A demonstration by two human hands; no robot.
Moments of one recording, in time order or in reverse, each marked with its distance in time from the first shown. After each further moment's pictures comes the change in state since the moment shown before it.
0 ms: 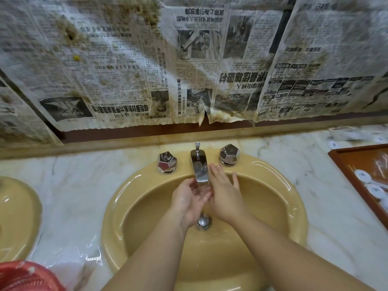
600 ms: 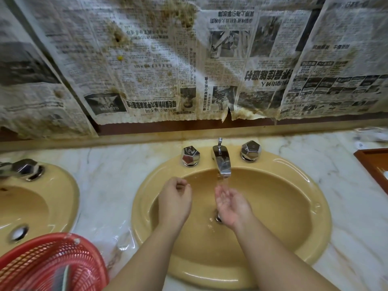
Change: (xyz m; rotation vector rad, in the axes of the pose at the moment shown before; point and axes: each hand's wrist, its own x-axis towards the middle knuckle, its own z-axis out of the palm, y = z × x) left_hand -0.043 0.030 -0.086 1.125 0.465 0.859; right_hand -0.014 -0.066 0.016 2.259 0.131 1.152
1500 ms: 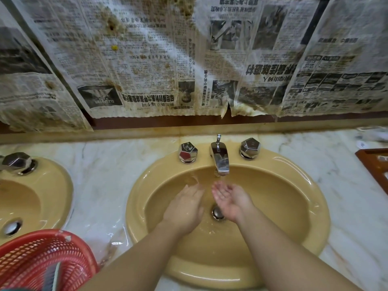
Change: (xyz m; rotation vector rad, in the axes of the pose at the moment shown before) left_hand 0.001 -0.042 0.035 0.631 -0.538 0.577; right_hand 0.006 -0.020 0.003 -0.289 0.059 0.025
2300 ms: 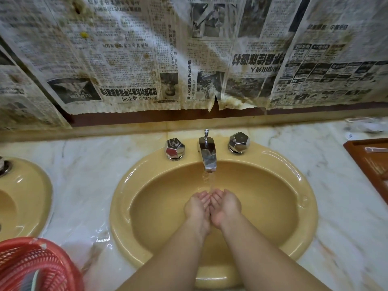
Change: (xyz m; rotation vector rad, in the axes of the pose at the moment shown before) left_hand 0.047 0.082 0.039 -1.897 0.183 -1.170; right_hand 0.015 0.021 -0.019 -0.036 0.233 -0.047
